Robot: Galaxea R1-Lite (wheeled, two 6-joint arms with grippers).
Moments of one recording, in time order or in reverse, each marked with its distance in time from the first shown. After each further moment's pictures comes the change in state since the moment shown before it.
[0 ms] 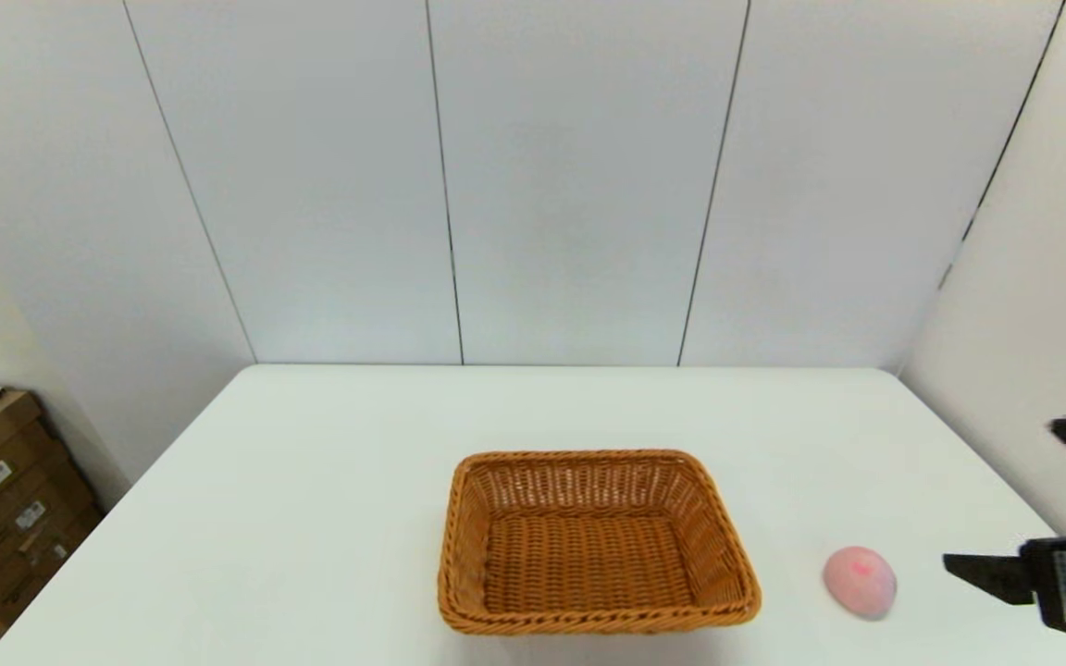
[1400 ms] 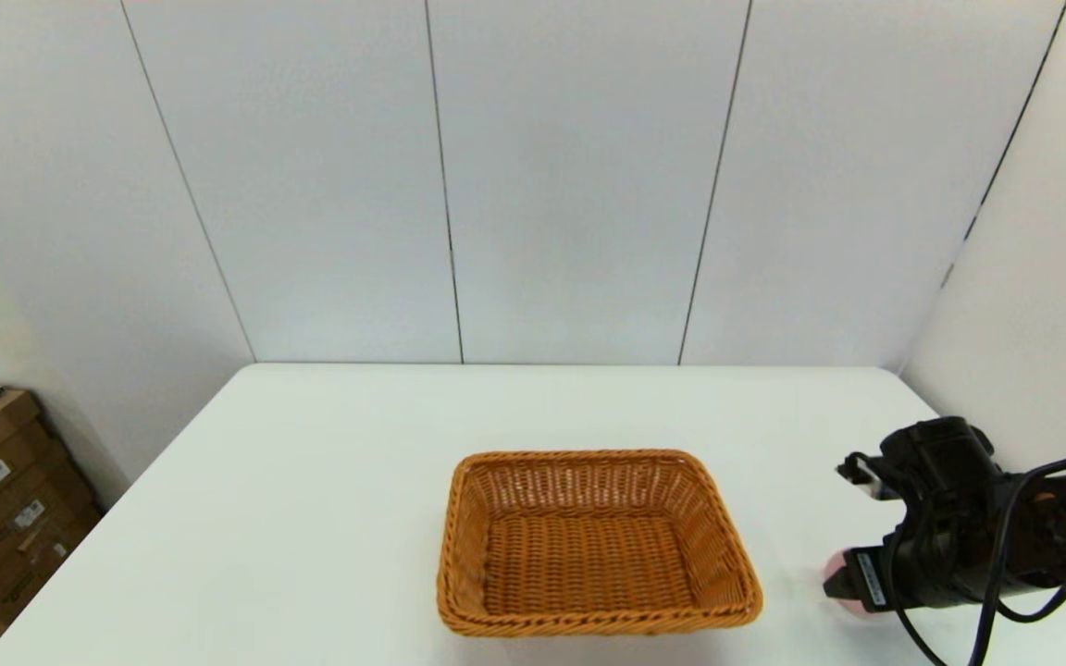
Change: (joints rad) left arm 0.000 0.000 0.000 0.000 0.002 -0.006; right arm 0.059 0.630 -0.034 -0.310 -0.001 0.014
